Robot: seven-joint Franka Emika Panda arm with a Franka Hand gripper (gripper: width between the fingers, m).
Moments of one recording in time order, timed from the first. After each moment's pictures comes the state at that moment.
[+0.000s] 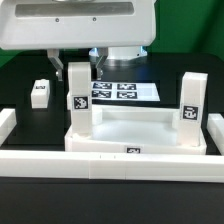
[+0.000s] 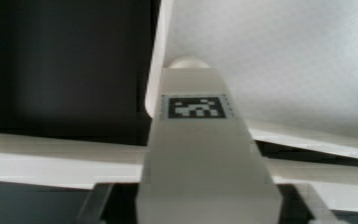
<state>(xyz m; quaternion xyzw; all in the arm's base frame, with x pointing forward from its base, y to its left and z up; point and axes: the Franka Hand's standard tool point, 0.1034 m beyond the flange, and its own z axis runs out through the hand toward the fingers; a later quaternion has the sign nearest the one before) 0.611 -0.087 0.122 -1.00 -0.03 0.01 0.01</state>
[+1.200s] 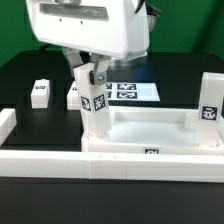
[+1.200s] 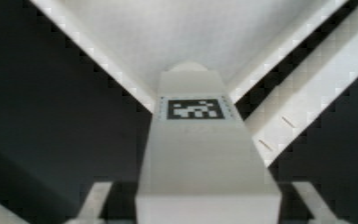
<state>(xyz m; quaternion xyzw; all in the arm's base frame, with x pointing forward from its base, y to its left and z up) 0.612 -0.072 0.120 -0.88 0.47 0.02 0.04</state>
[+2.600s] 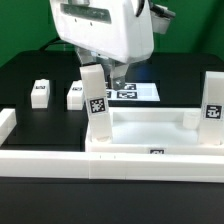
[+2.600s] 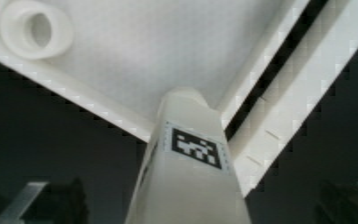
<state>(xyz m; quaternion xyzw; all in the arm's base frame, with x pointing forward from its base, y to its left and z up) 0.613 -0.057 0.119 -0.89 0.46 0.02 0.04</state>
